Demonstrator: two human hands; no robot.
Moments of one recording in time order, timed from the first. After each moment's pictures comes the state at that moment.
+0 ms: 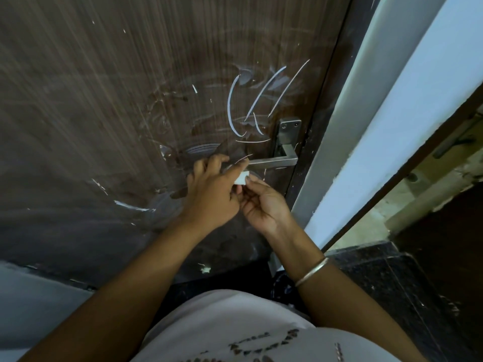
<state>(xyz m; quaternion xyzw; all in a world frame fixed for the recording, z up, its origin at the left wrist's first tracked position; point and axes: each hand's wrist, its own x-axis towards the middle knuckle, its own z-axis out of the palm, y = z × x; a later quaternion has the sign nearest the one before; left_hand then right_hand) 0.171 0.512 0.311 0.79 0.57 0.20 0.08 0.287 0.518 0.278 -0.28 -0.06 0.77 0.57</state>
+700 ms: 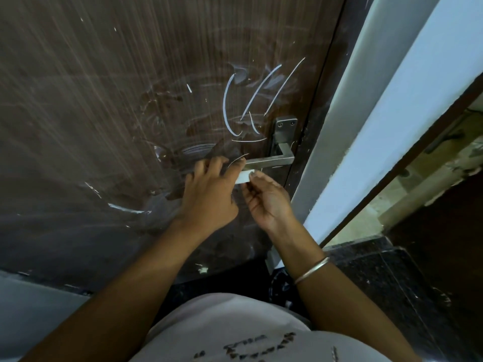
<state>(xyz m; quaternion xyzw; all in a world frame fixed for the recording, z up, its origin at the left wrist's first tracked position) 0.172 0.513 0.313 0.81 0.57 0.13 0.03 0.296 0.521 0.277 -0.34 -0.10 0.70 0.62</state>
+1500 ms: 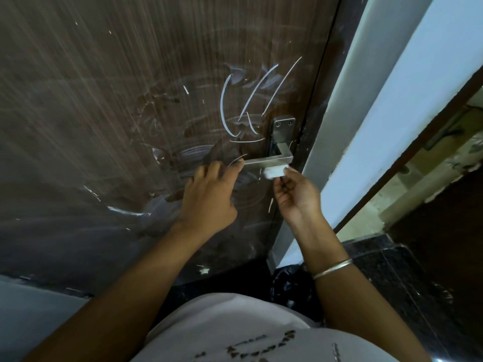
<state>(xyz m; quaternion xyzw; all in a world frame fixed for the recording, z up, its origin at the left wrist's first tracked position) 0.172 0.510 0.314 0.81 0.56 0.14 0.05 0.337 0.520 0.287 -0.38 0.00 0.61 0.69</state>
